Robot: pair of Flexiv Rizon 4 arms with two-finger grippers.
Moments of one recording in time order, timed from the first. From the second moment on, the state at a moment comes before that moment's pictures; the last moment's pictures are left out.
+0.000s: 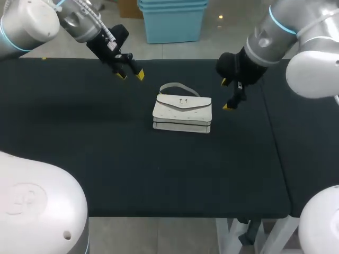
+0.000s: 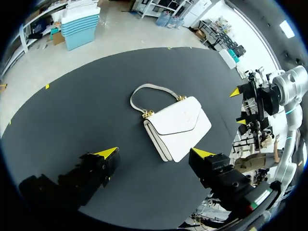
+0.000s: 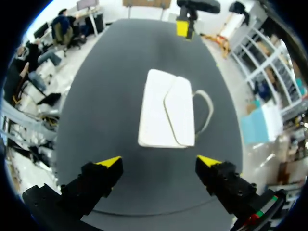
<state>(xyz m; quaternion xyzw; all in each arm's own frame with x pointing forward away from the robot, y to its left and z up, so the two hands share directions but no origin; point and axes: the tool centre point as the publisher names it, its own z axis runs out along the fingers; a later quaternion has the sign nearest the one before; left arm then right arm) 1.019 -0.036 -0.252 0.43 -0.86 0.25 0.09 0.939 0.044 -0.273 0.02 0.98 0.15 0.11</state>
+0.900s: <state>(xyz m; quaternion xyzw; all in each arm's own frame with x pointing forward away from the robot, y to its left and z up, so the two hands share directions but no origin) 1.016 -0.025 -0.228 0.21 -0.94 0.25 0.03 0.933 0.091 -0.283 0.02 0.97 0.07 0.22</state>
